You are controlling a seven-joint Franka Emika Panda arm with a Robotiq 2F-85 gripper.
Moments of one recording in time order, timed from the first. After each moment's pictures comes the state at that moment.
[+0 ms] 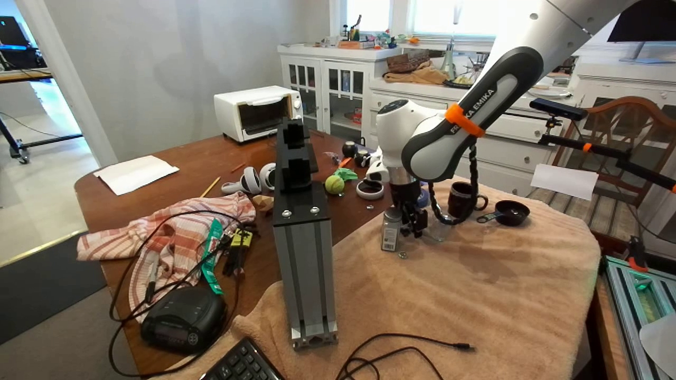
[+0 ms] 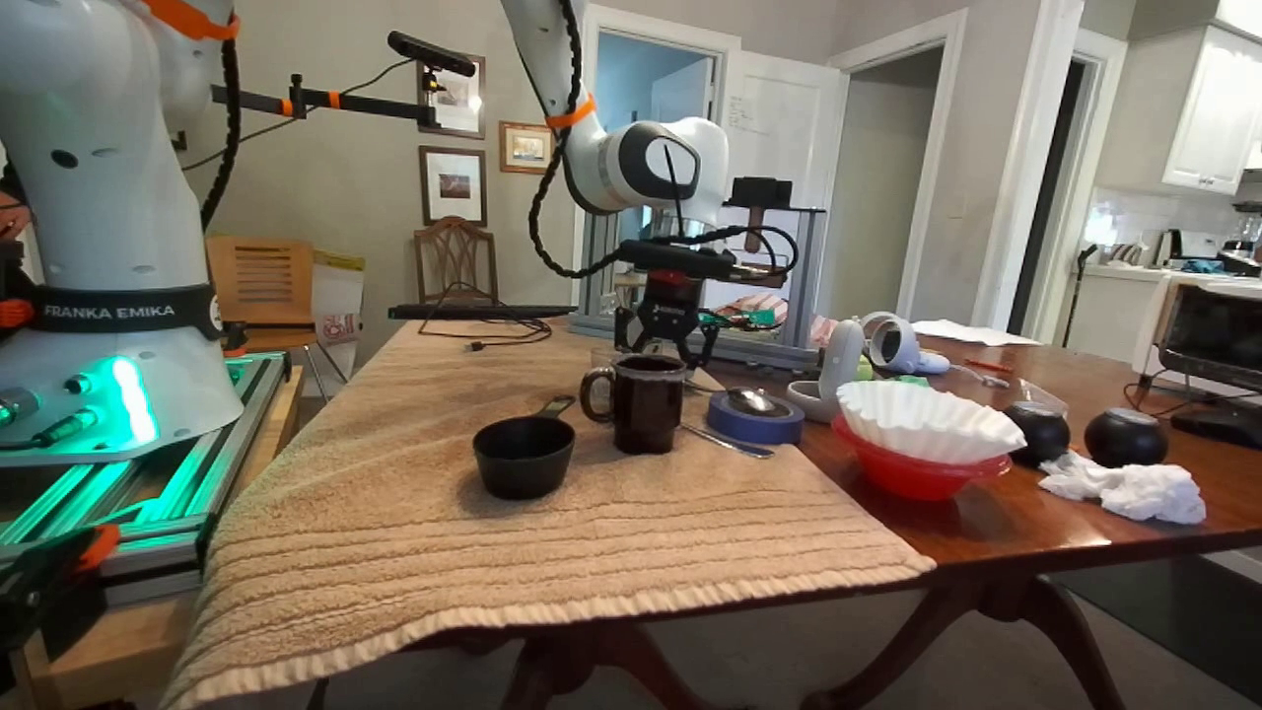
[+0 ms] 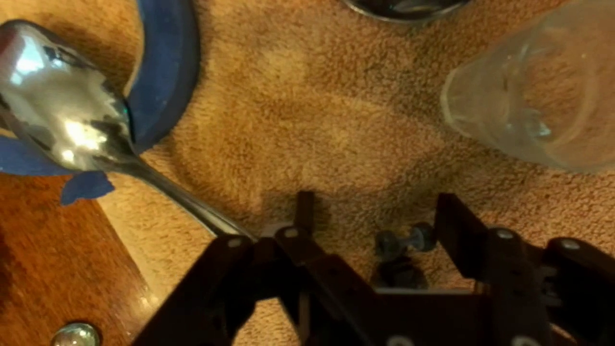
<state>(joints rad) -0.10 0.48 0.01 -2.07 -0.26 2.36 -0.80</state>
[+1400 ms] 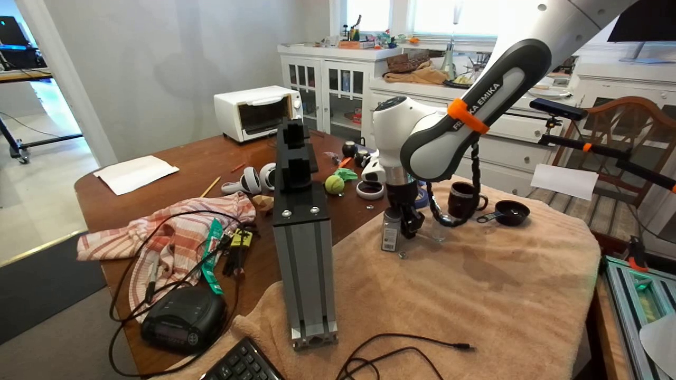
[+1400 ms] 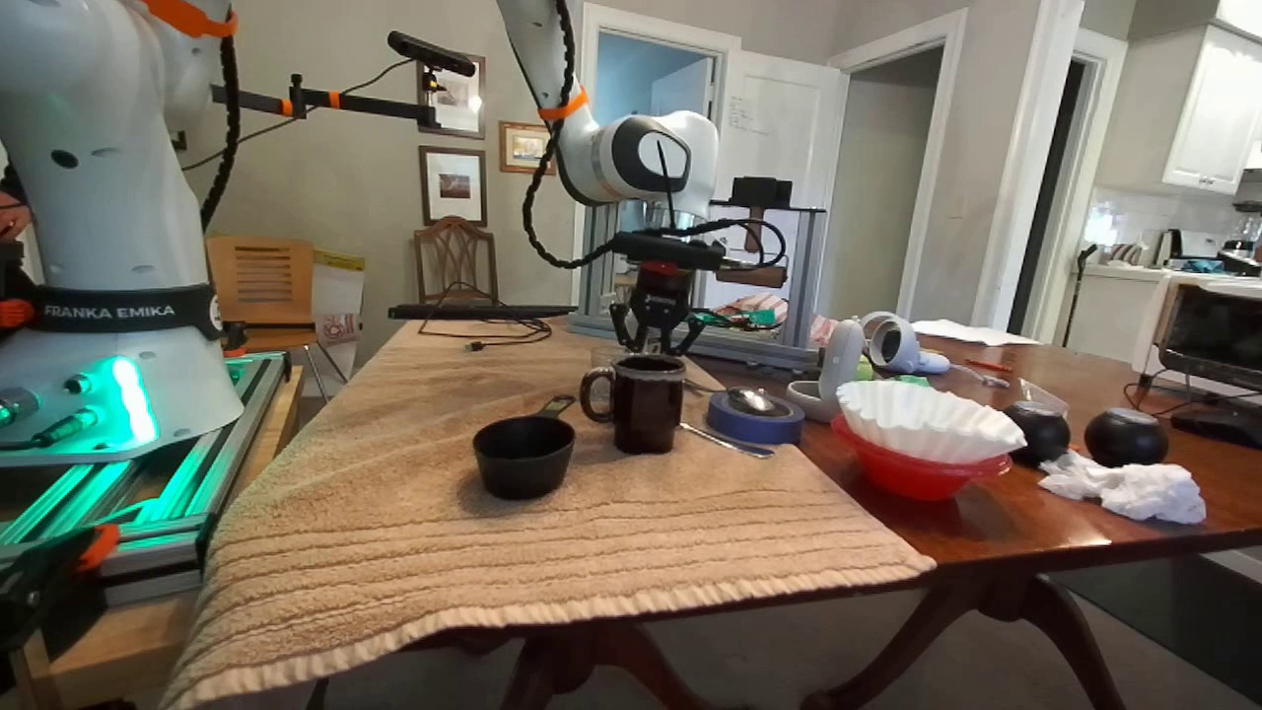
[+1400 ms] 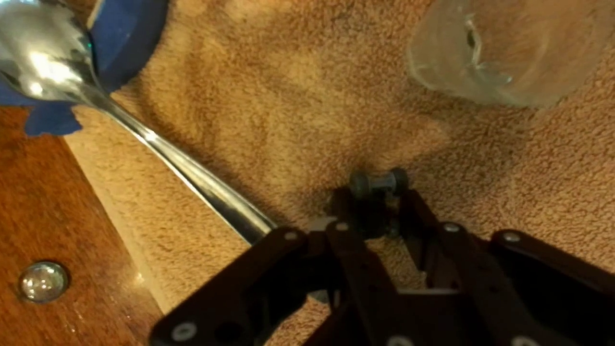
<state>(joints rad) -0.10 0.46 0.05 -2.08 -0.24 2.35 -0.80</state>
